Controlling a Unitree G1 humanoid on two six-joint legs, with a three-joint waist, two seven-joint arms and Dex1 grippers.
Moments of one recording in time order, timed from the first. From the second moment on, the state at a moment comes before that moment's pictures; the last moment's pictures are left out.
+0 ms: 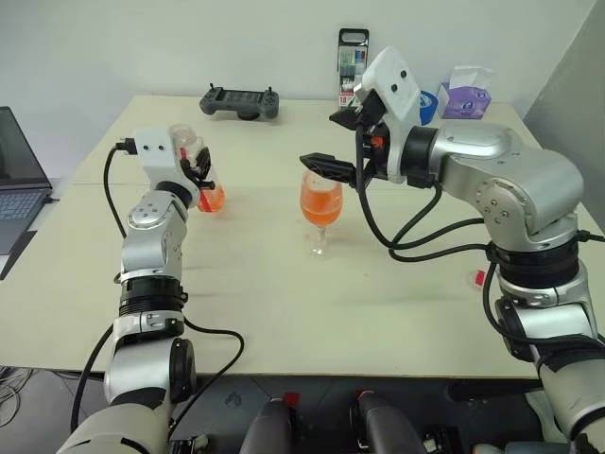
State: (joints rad) left arm -0.78 0.42 0.28 0.53 -0.20 0.21 -0.23; right arm -1.09 -0.45 0.18 -0.19 0.46 0.99 0.57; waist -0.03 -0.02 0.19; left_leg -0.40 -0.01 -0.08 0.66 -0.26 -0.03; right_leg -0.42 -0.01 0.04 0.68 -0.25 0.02
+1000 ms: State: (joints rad) left arm -0.77 0.47 0.23 0.72 -0.20 0.07 -0.43; right arm -1.09 -0.45 0.18 -0.23 0.46 1.03 0.65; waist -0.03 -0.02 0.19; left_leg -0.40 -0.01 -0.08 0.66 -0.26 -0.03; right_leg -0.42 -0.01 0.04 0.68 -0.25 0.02
